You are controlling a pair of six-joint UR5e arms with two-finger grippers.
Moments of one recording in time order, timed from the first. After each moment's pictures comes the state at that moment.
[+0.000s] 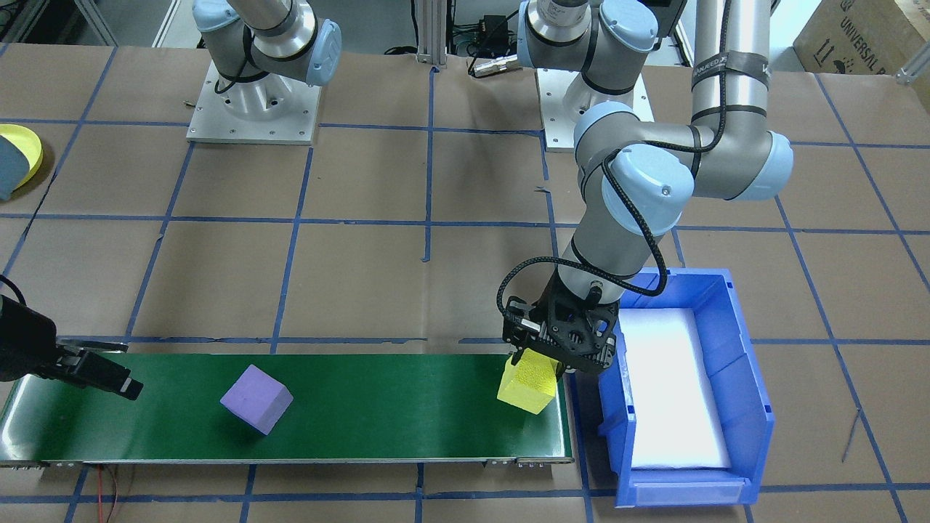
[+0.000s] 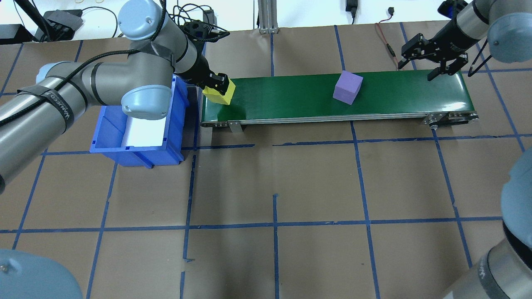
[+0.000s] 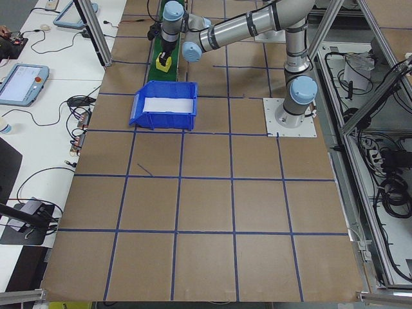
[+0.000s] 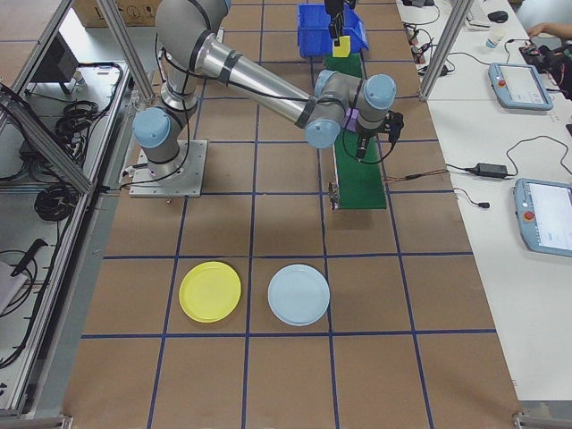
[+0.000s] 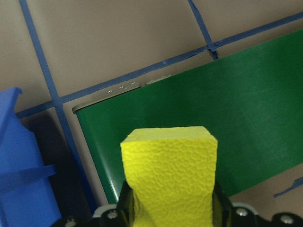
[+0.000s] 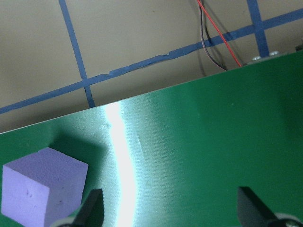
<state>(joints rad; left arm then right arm) -1.65 -1.94 -1.68 -0.85 1.41 0.24 1.23 -1.13 1.48 -1.91 -1.26 -0.09</state>
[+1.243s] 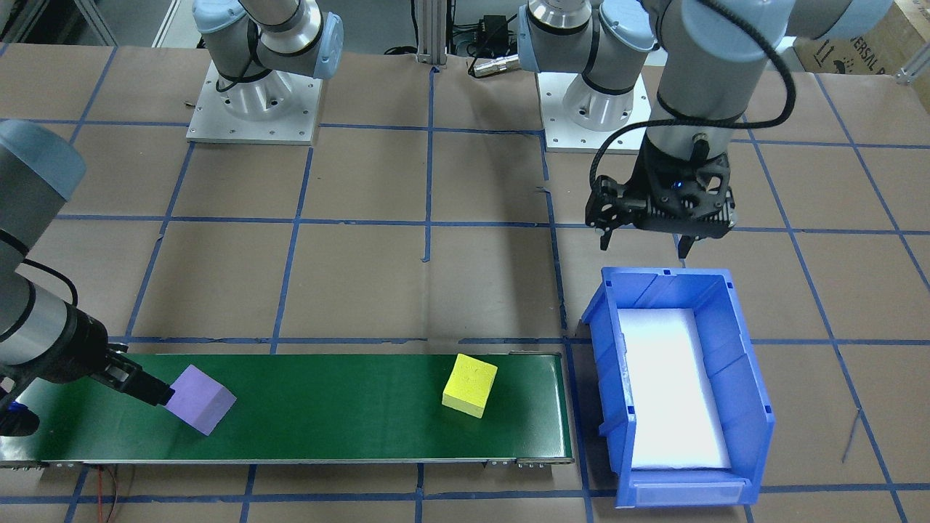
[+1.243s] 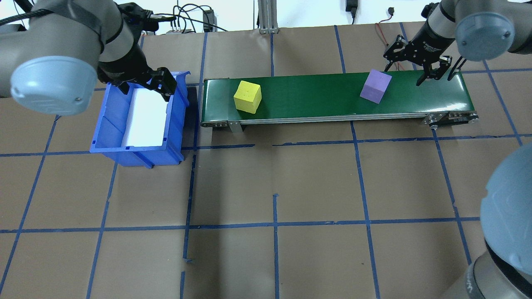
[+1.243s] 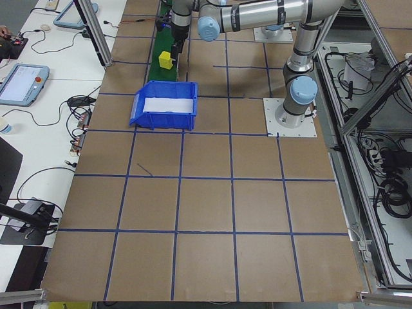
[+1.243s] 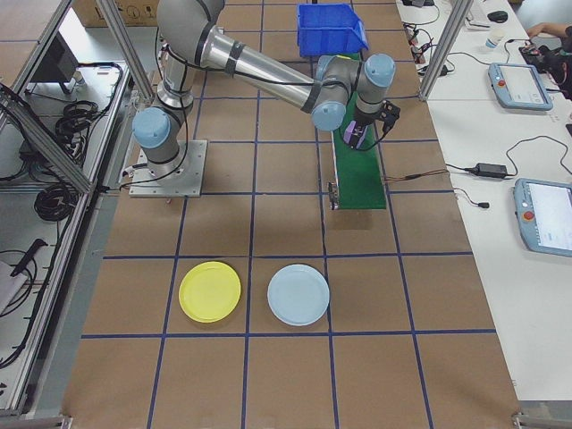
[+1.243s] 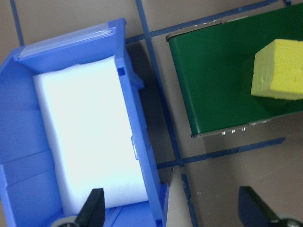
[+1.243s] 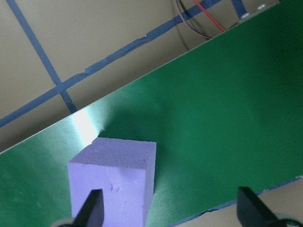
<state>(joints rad) -1.56 -1.60 -1.66 -1.34 1.66 0.19 1.35 -1.12 1.47 -1.91 -1.44 0.25</state>
